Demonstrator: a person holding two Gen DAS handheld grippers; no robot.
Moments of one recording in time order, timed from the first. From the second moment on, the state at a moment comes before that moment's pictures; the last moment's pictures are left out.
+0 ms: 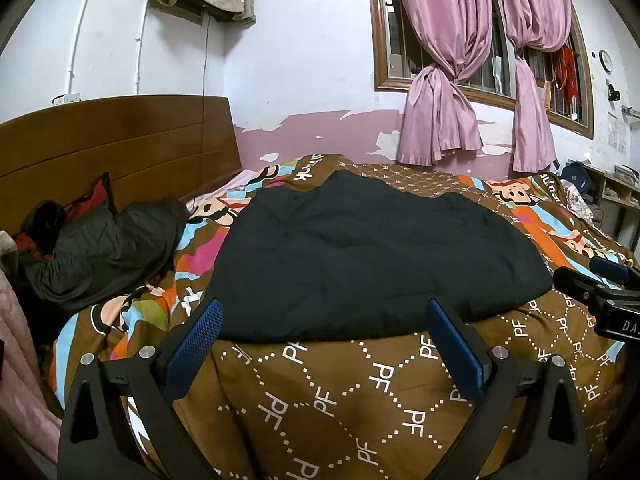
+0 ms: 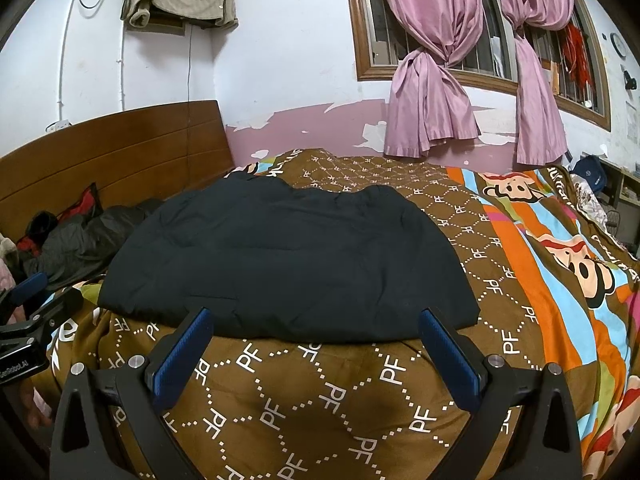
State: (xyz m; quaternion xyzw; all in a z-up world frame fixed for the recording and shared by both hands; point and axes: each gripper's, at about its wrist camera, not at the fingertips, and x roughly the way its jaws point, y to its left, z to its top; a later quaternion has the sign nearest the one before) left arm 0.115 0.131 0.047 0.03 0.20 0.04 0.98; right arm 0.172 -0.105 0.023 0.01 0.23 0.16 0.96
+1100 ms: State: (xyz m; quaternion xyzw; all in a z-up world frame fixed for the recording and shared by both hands) left arm 0.118 0.141 0.042 0.03 0.21 0.03 0.98; right arm 0.175 -0.092 0.018 0.03 0.23 0.15 0.96
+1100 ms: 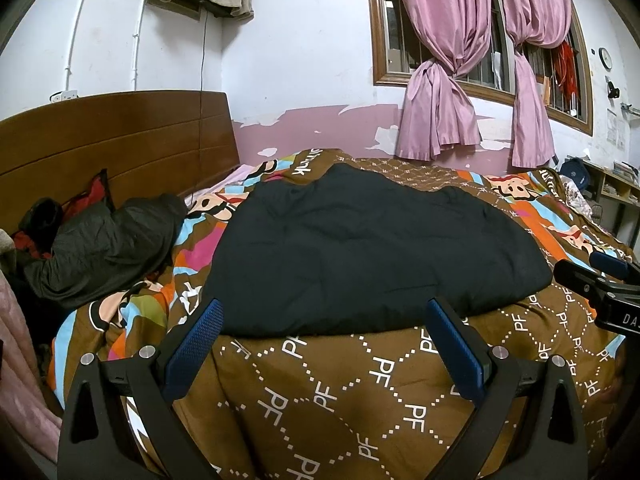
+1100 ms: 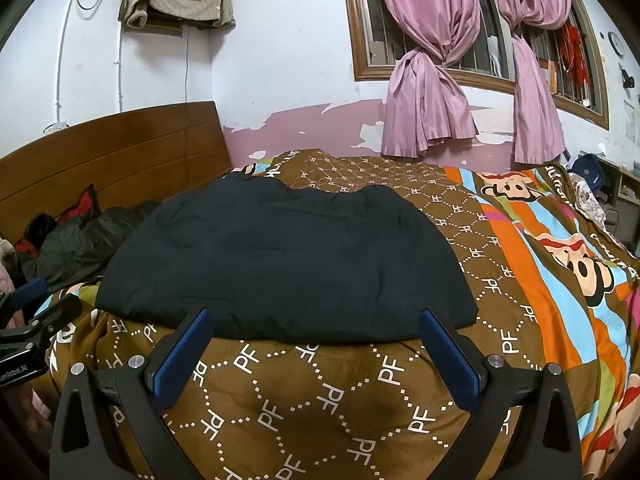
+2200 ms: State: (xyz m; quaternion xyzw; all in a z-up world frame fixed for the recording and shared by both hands) left arm 0.118 0.143 0.040 0.03 0.21 0.03 0.98; right arm 0.176 -0.091 0.015 0.03 0.24 0.15 0.96
